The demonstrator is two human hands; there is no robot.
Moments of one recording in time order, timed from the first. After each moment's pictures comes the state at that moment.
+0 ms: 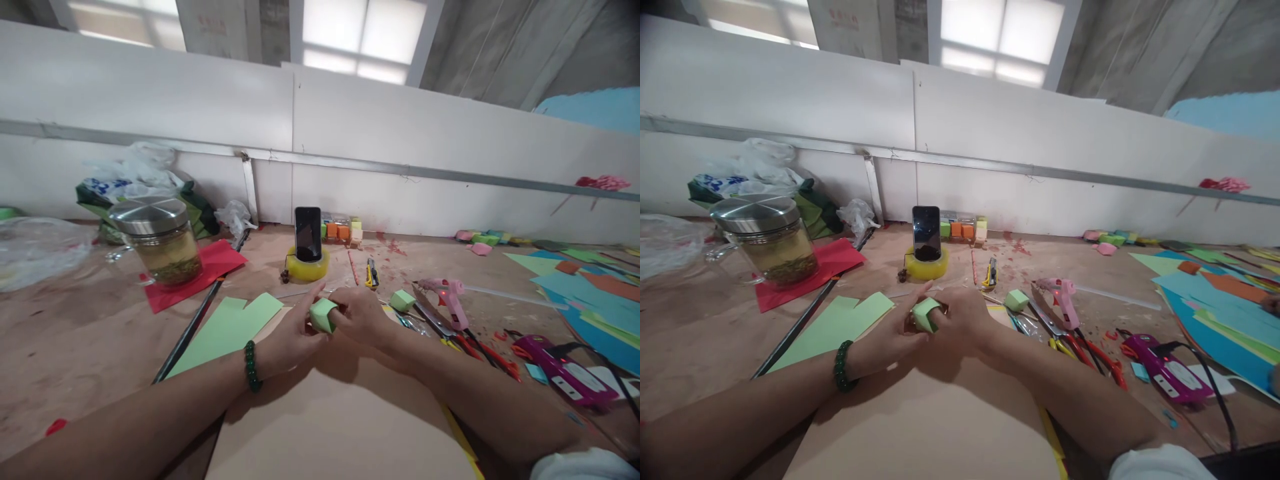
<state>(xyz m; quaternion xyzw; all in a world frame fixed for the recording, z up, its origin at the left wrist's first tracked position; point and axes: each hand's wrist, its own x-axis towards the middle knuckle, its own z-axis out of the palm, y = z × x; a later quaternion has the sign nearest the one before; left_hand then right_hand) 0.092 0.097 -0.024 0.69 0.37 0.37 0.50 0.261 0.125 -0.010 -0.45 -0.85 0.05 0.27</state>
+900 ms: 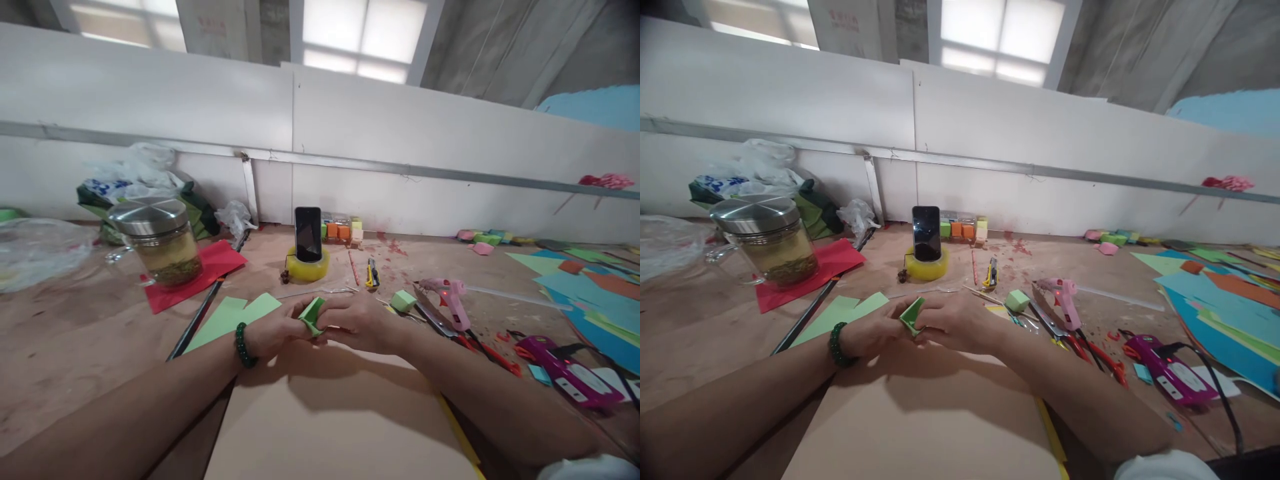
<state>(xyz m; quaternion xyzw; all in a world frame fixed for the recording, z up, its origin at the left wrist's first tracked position) 0.077 0.117 -0.015 0.57 0.23 0.32 0.72 0.268 0.120 0.010 -0.13 -0.95 0.05 0.27</state>
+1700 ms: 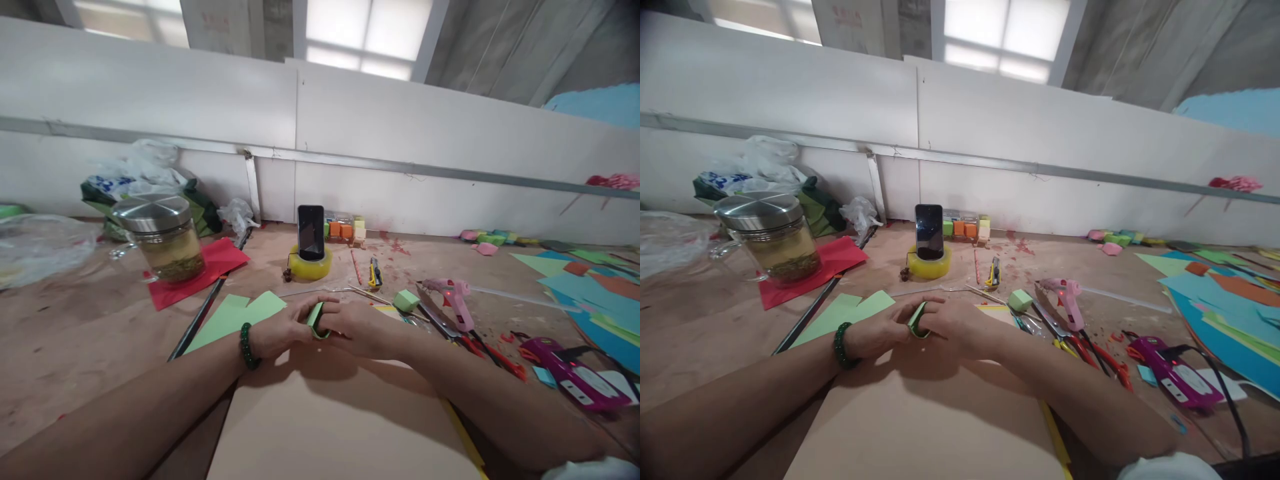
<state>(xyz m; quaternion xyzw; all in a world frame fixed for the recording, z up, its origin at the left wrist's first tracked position) 0.076 0.118 -0.025 0.58 0.23 0.31 0.72 0.262 0.118 0.005 -0.20 -0.96 0.10 0.15</state>
